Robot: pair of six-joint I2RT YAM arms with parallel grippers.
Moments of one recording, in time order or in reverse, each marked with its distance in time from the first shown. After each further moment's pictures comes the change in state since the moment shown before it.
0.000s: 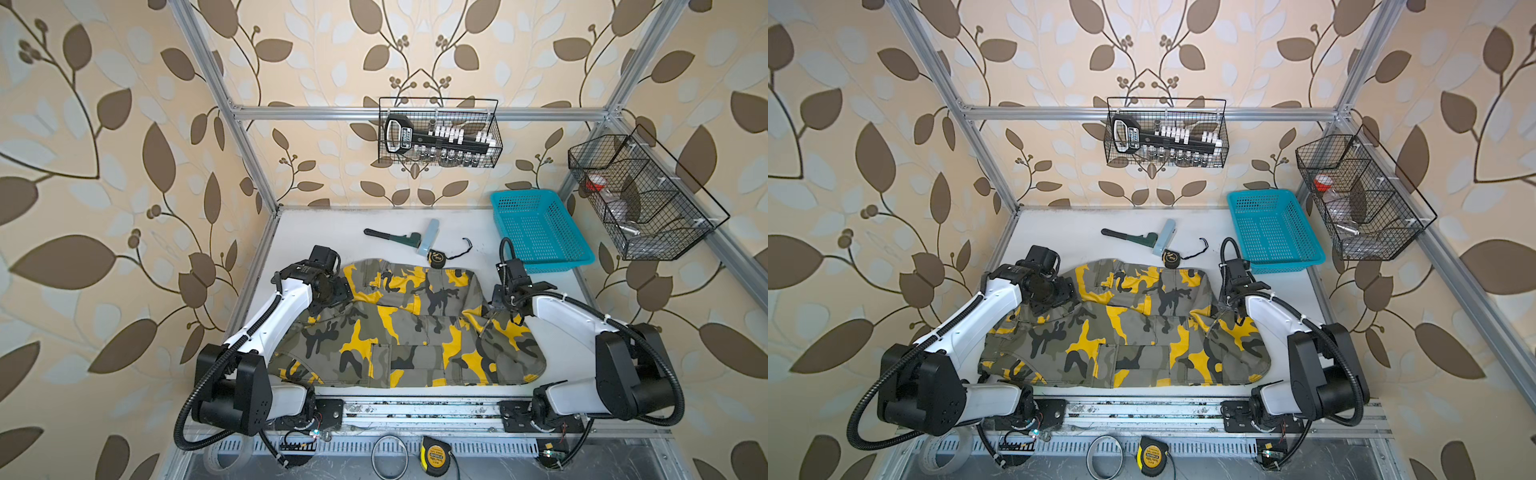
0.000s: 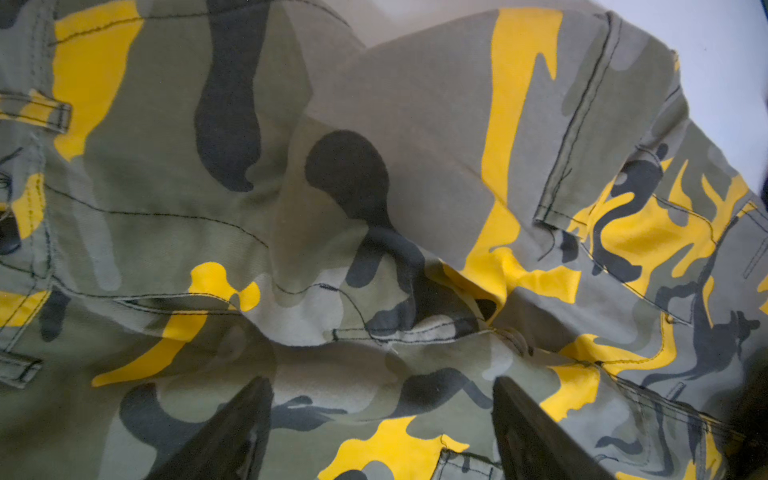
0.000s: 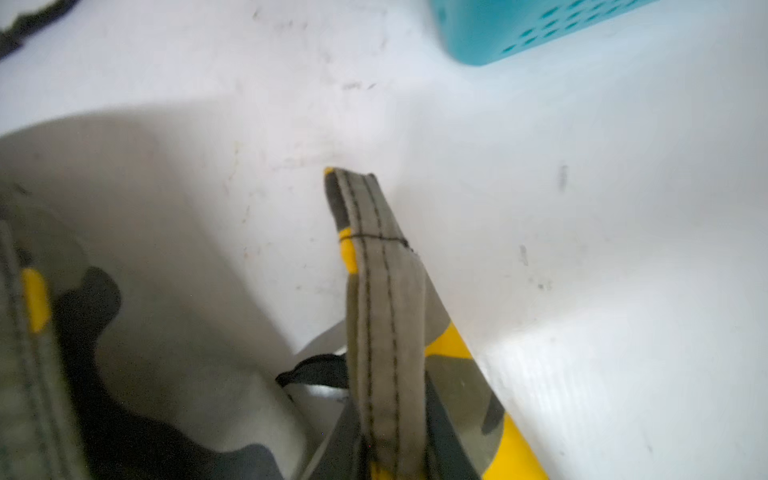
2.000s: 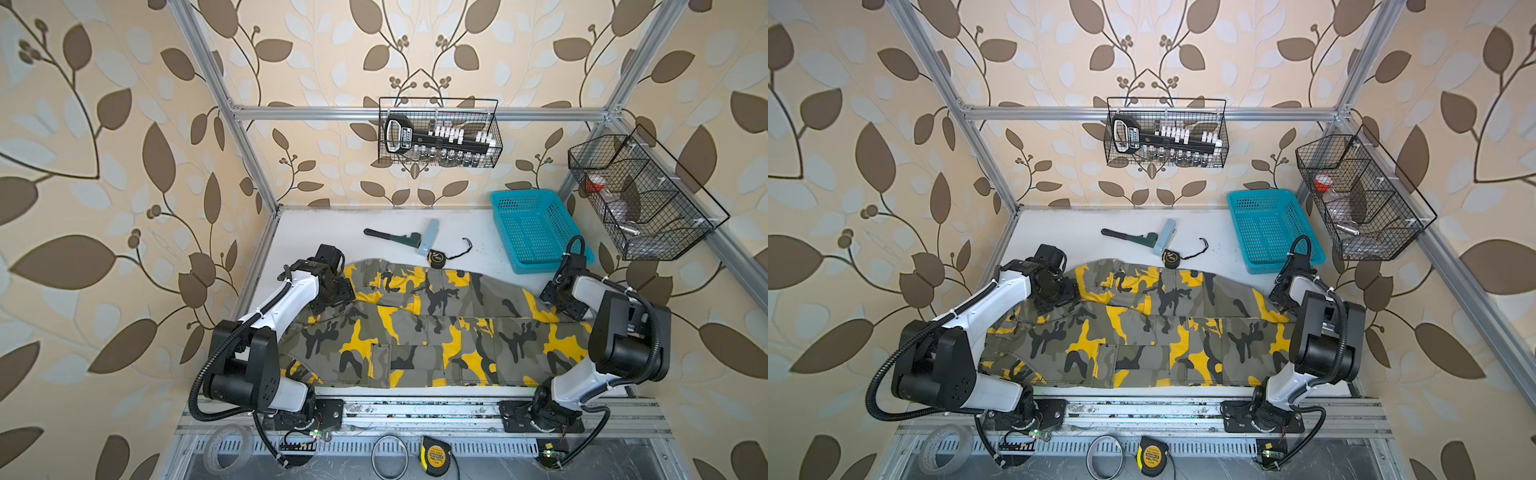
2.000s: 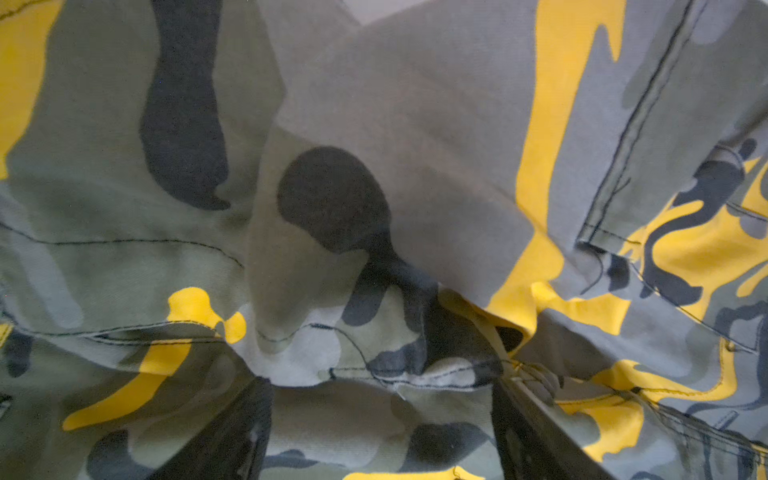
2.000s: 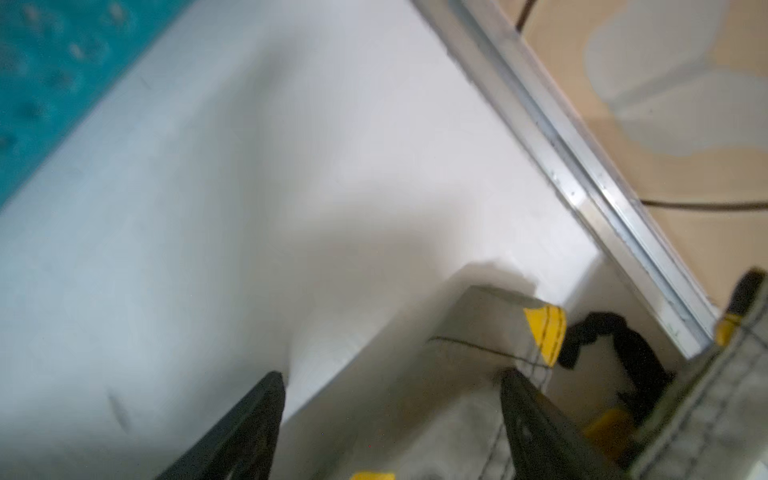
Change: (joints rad) left arm 0.000 0.113 0.017 0.028 -0.006 0.021; right arm -0.573 0.281 0.154 0.032 -0.036 -0.122
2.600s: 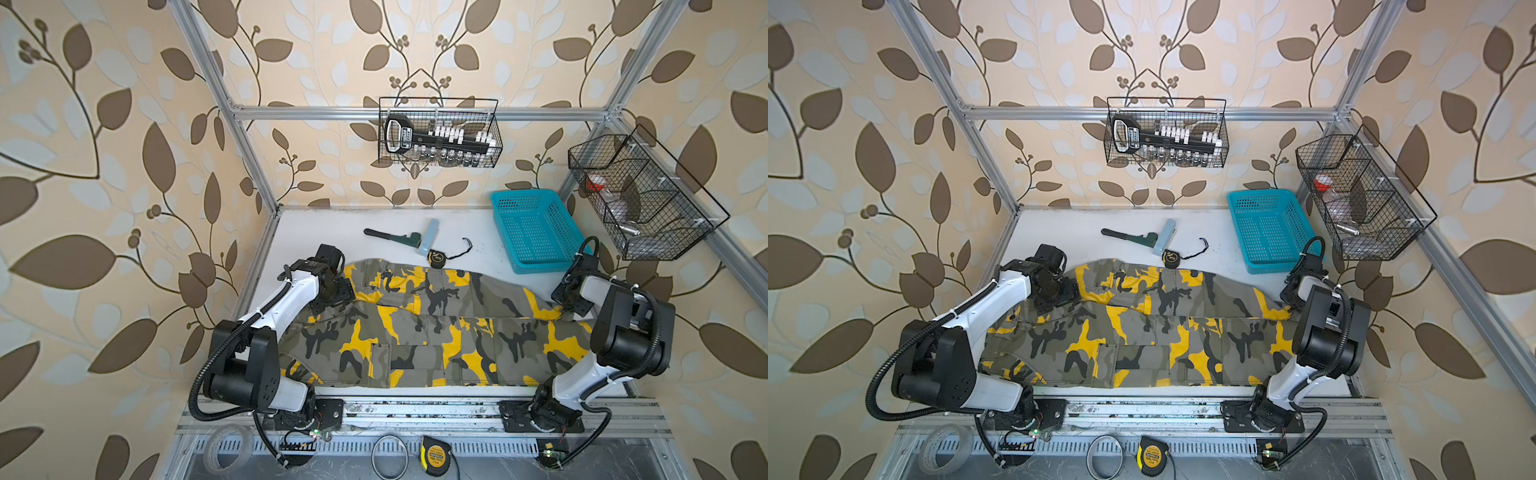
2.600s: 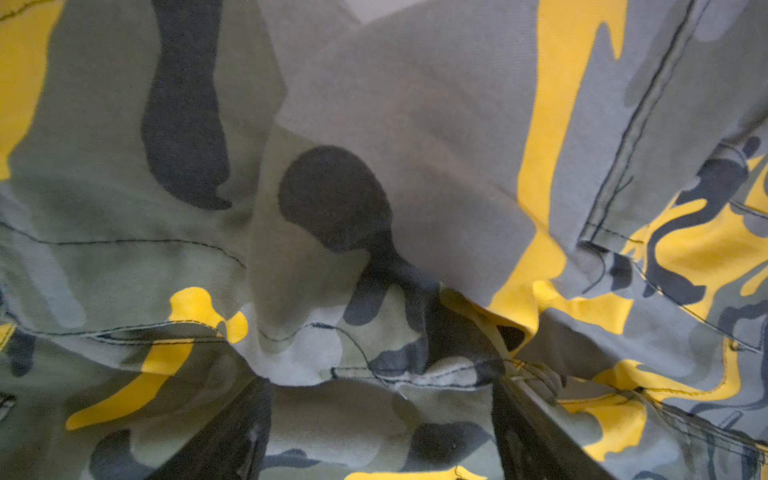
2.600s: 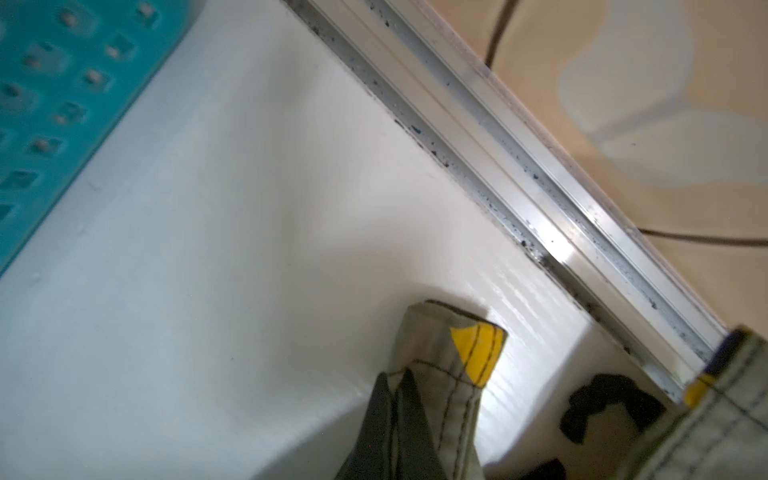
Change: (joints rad) left arm 0.000 0.000 0.000 -0.004 -0.002 0.003; right arm -0.083 0.031 0.007 0.063 -0.050 -0.002
